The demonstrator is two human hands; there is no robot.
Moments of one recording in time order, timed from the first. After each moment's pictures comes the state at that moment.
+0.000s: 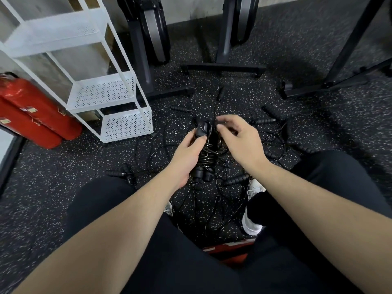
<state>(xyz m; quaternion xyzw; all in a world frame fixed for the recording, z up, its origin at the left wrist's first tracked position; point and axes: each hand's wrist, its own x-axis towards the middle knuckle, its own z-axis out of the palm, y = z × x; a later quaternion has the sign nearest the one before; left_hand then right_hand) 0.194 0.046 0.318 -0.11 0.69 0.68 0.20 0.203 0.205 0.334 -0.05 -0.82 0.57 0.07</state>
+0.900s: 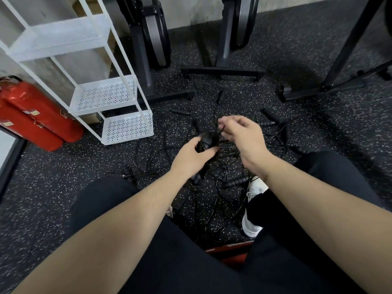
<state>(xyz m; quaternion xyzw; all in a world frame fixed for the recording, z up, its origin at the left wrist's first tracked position) 0.187 0.047 0.311 -0.02 0.88 0.44 0.18 0.193 0.209 0.344 -0.14 -0.64 0.75 0.02</state>
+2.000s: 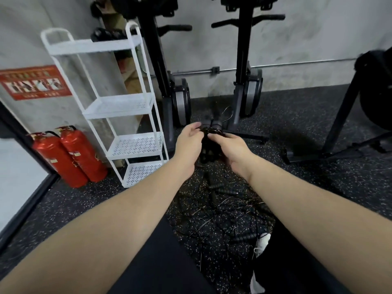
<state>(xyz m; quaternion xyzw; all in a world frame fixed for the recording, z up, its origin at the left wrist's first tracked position) 0.165 0.032 0.494 -0.08 0.71 0.70 -0.02 0.161 0.152 0.480 -0.11 -0.65 0.75 -0.03</state>
